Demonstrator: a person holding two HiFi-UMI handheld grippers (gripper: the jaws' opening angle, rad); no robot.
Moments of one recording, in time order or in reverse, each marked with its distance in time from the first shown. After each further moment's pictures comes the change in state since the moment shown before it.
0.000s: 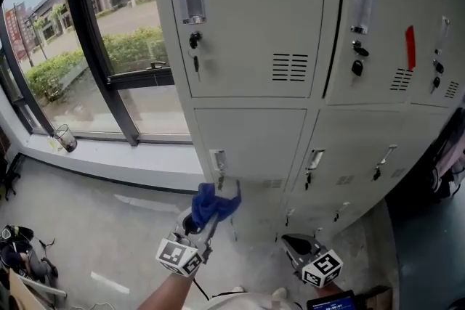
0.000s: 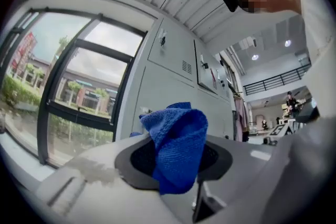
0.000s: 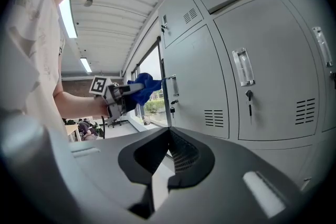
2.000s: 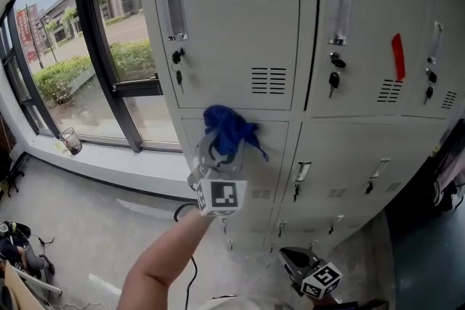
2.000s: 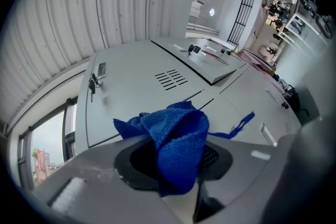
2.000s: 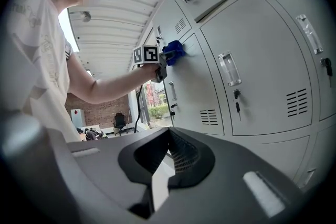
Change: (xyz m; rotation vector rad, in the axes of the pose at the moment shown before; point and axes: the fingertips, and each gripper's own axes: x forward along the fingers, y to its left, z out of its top) left arm 0.187 -0.024 0.170 0.713 -0.164 0.306; right arm -0.037 -0.017 0.005 0.075 -0.058 0.069
